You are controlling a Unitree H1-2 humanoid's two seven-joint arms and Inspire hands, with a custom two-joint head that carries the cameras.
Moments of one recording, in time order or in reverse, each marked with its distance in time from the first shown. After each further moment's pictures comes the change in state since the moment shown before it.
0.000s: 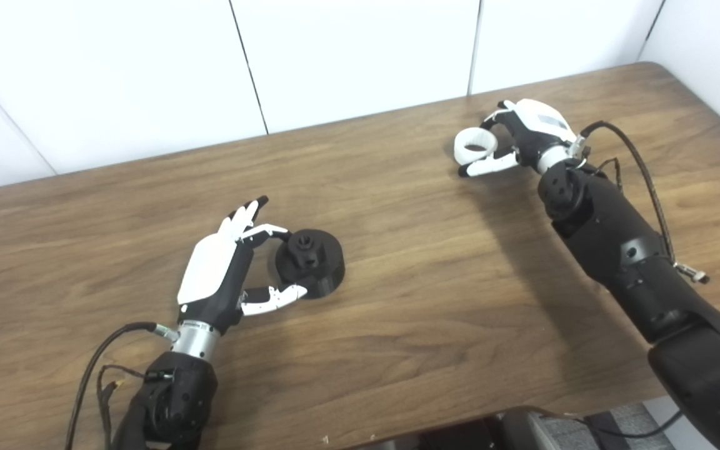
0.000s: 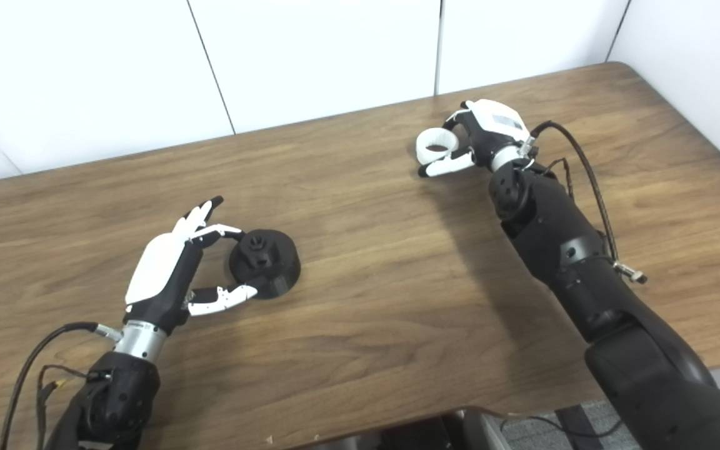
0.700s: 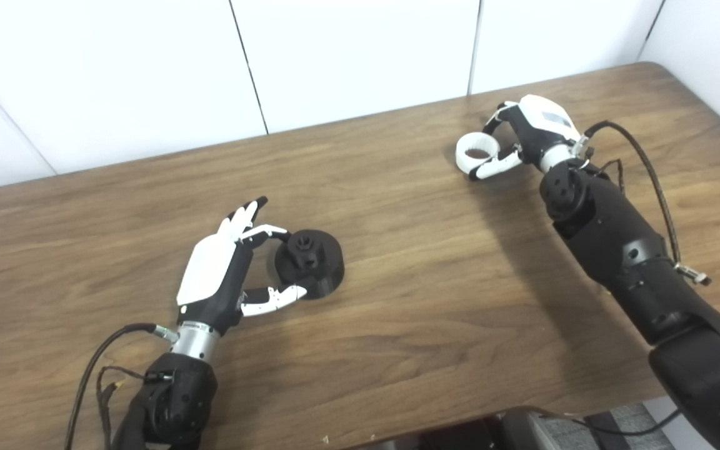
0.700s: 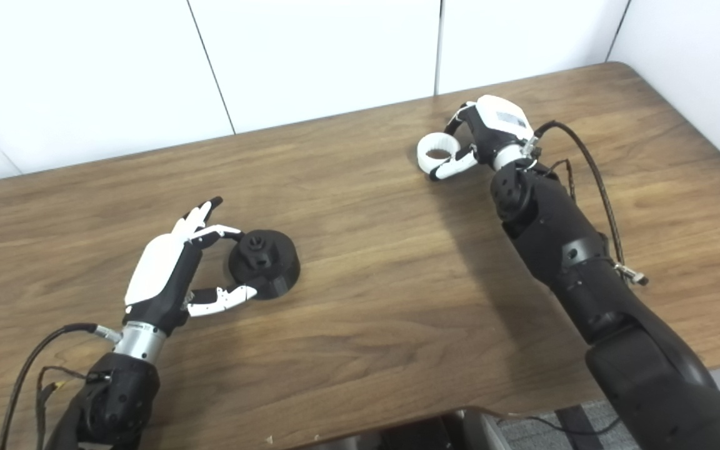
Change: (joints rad) left arm 0.004 0.000 0.001 -0.006 0.000 0.004 0.000; right arm 0.007 0.000 -0.008 -0.007 0.014 -0.011 -0.052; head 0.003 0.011
